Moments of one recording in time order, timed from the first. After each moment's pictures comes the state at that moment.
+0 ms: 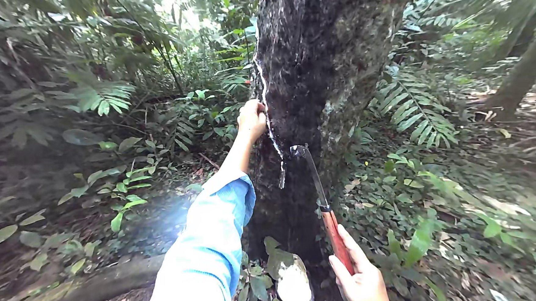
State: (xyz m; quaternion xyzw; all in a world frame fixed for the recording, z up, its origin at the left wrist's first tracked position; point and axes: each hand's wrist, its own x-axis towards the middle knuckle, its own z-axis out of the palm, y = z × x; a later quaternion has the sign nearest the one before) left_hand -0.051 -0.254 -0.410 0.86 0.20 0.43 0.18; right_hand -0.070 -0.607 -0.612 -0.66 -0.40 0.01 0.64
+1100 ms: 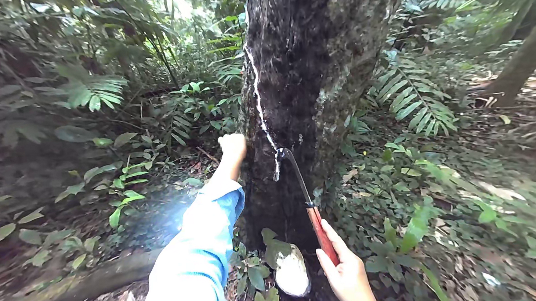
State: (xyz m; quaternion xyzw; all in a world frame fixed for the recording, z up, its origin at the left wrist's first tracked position) left_hand -0.072 -0.264 -0.473 0.89 0.45 0.08 -0.01; right_hand -0.067 -0.599 -0.633 -0.70 -0.42 -0.02 0.58
